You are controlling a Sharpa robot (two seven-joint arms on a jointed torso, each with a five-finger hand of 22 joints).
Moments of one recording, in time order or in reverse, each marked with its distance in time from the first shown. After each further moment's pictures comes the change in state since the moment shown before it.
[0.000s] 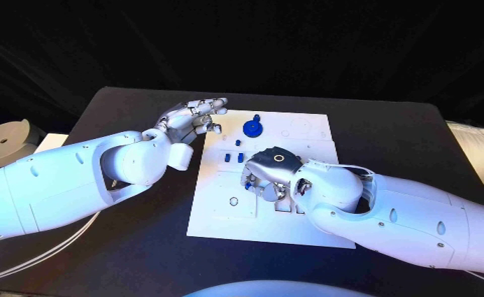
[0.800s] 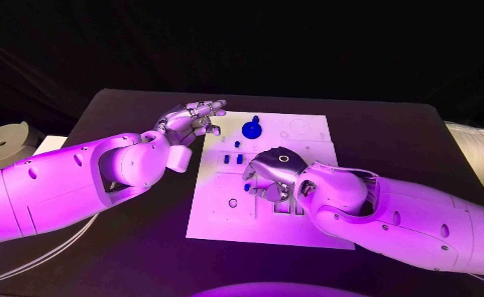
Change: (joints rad) left arm 0.000 -0.001 0.000 -0.001 -0.001 0.002 -0.004; left_hand 0.000 0.000 0.000 0.000 0.000 0.000 0.000 0.000 0.000 0.000 0.000 0.000 0.000 0.000 0.000 0.000 -0.005 0.000 0.000 0.000 -0.004 -0.001; right arm -0.002 -0.030 -0.006 0.009 -0.001 -0.065 -0.017; right_hand -0.064 -0.048 -0.146 0.047 0.004 -0.126 0.015 -0.008 -0.032 -0.235 0.060 0.013 -0.001 0.000 0.050 -0.038 0.000 0.016 -0.027 0.045 -0.064 -0.003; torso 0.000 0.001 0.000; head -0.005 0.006
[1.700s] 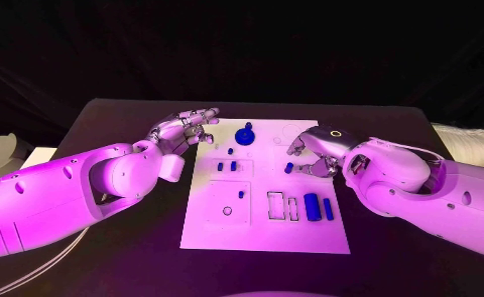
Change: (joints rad) left arm 0.000 -0.002 -0.001 0.002 -0.001 0.004 -0.005; left_hand 0.000 0.000 0.000 0.000 0.000 -0.007 0.000 0.000 0.000 -0.007 0.000 0.005 0.001 0.000 0.000 0.000 -0.002 0.000 0.000 0.000 0.000 0.000; right arm 0.095 -0.262 0.037 0.065 0.081 0.016 -0.046; right_hand 0.031 -0.016 -0.044 0.013 0.000 -0.016 -0.030 0.000 -0.001 0.043 -0.014 0.027 -0.003 0.000 0.000 -0.017 0.000 0.000 0.000 0.000 -0.012 -0.011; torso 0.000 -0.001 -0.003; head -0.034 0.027
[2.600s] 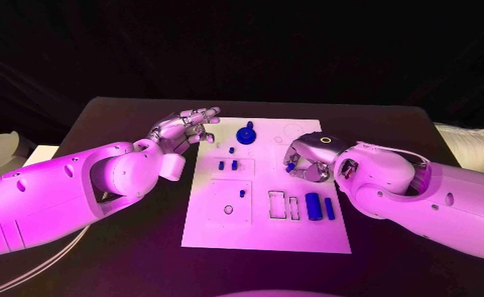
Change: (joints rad) left arm 0.000 -0.002 0.000 0.000 -0.003 0.003 -0.003; left_hand 0.000 0.000 0.000 0.000 0.000 0.000 0.000 0.000 0.000 0.000 0.000 0.000 0.000 -0.004 0.004 0.000 -0.003 0.000 0.000 0.000 0.000 -0.001; right arm -0.021 0.057 -0.003 -0.039 -0.005 0.062 0.001; right_hand 0.038 0.055 0.030 0.023 0.000 0.059 0.002 0.017 0.011 0.114 -0.039 0.016 0.001 0.000 -0.029 -0.003 0.001 0.015 0.009 -0.017 0.000 0.003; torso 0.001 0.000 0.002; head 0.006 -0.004
